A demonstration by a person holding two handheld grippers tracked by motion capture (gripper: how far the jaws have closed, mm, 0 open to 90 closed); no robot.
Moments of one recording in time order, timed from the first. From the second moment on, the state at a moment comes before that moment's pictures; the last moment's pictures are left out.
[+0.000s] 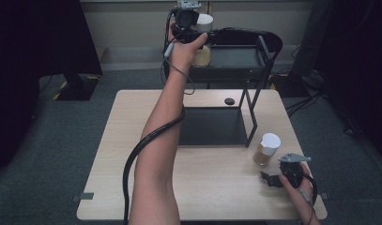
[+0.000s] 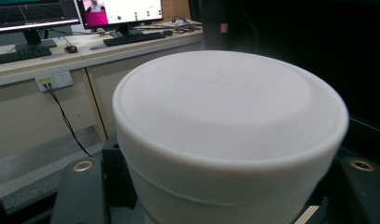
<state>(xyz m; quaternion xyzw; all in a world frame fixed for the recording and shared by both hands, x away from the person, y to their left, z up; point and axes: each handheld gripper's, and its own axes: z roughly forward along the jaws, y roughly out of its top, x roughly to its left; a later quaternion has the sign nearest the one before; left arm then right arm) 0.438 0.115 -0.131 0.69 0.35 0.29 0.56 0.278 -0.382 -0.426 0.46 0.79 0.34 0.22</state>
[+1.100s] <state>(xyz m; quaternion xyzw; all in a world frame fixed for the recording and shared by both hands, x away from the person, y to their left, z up) 0.393 0.146 -0.197 0.66 0.33 0.25 0.62 0.278 -0.382 -0.426 0.46 0.79 0.34 0.22</state>
